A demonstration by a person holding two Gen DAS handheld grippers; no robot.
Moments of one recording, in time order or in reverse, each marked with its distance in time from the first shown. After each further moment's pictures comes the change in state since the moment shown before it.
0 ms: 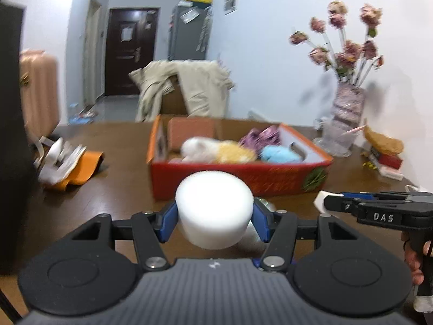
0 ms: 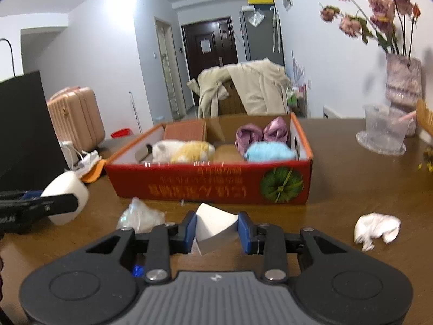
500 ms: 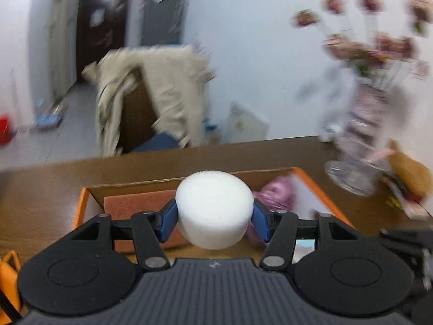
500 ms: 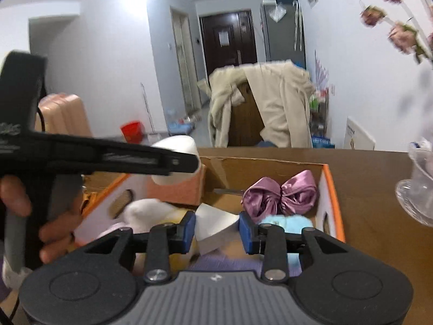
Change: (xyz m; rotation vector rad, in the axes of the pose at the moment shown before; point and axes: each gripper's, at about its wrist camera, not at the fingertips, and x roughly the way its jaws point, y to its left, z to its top) left arm 0.250 -0.006 0.150 0.012 0.151 -0.069; right arm 0.143 -0.019 0.122 -0.055 0.077 0.048
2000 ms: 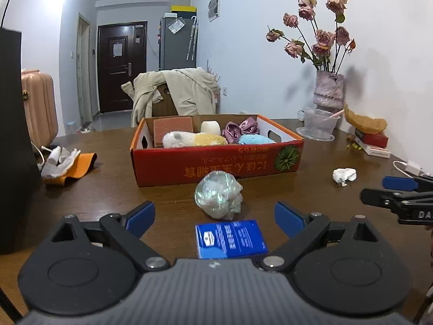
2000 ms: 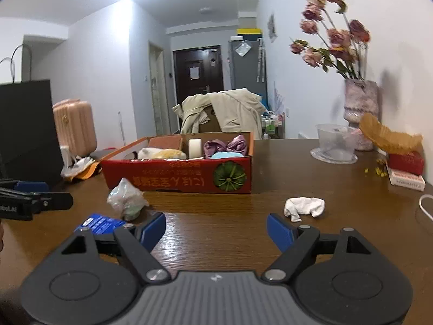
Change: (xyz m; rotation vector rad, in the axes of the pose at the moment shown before) left arm -0.252 -0.063 -0.230 0.074 -0.176 0.108; right arm -0.230 0.008 -0.201 0.033 -0.205 -0.141
